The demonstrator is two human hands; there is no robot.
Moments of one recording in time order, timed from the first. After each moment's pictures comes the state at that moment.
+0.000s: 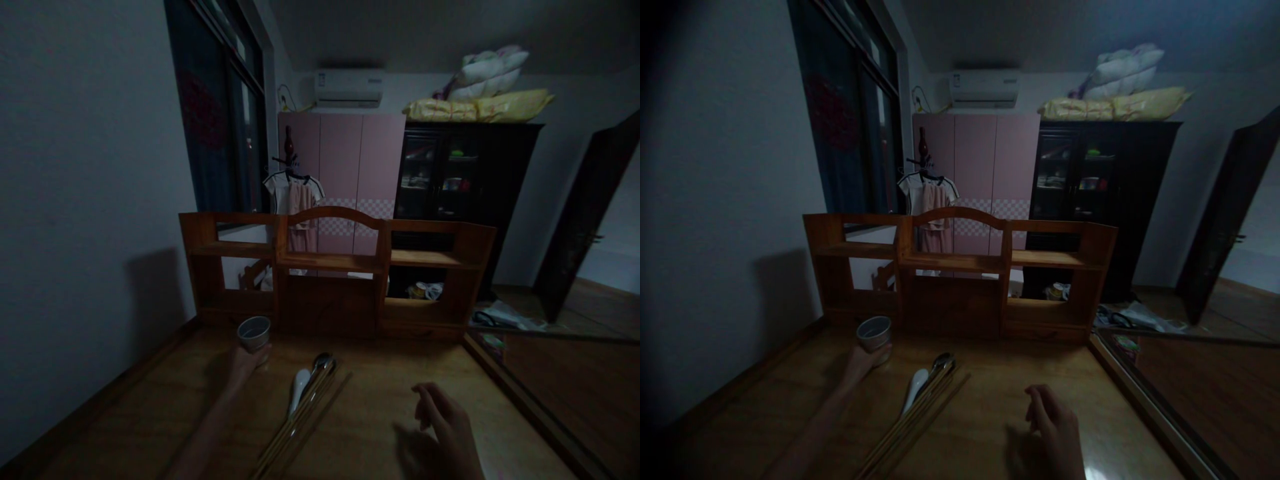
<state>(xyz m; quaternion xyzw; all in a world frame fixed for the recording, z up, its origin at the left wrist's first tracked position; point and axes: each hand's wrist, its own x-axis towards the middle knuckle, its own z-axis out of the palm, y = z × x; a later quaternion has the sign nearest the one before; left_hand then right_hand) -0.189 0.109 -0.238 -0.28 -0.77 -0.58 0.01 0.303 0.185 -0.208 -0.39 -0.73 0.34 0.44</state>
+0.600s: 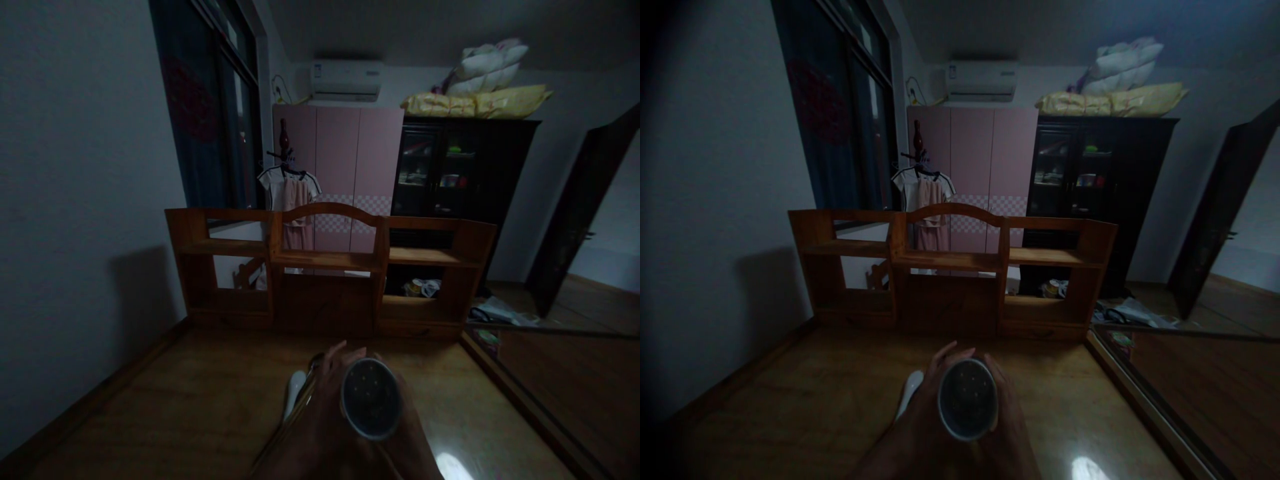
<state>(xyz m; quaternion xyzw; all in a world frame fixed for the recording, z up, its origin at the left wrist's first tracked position) 0.057 0.086 -0.133 -0.73 -0.51 -0.44 0.02 0.226 0.155 -0.180 -0.22 -0.79 0.23 0.52</state>
